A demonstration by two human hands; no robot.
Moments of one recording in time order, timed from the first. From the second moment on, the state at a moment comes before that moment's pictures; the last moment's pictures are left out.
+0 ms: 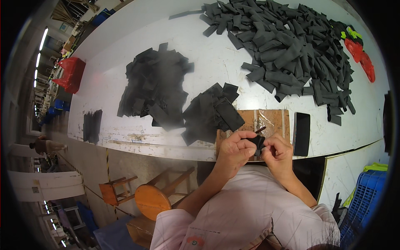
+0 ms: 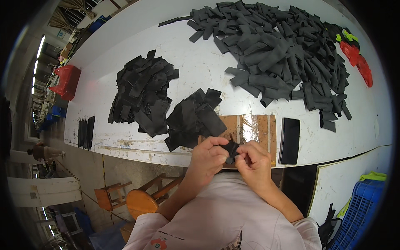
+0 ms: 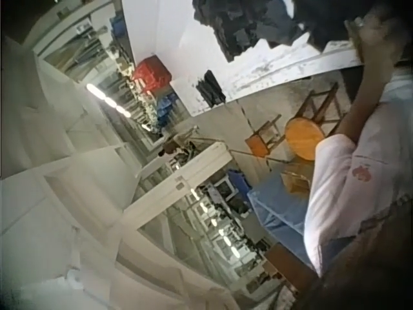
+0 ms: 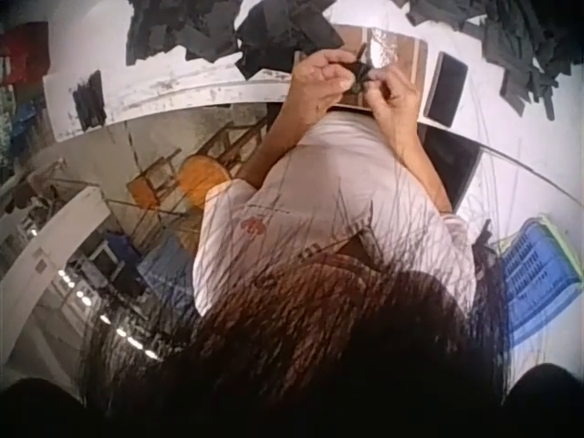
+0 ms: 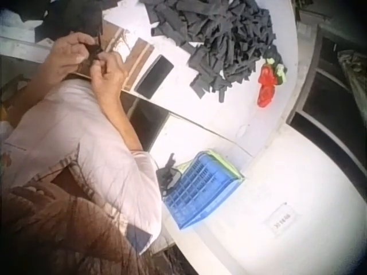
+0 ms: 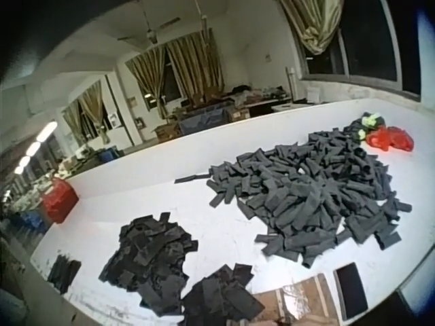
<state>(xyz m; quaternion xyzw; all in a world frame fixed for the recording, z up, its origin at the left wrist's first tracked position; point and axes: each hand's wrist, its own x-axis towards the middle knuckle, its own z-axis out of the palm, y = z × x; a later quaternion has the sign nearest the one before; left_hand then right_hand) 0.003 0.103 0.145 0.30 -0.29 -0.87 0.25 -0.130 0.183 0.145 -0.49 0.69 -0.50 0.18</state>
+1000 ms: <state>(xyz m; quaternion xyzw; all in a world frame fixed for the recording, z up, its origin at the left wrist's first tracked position) -0.020 0.125 0.138 0.46 -0.51 -0.67 0.27 -0.131 0.188 0.129 -0.54 0.72 -0.43 0.12</state>
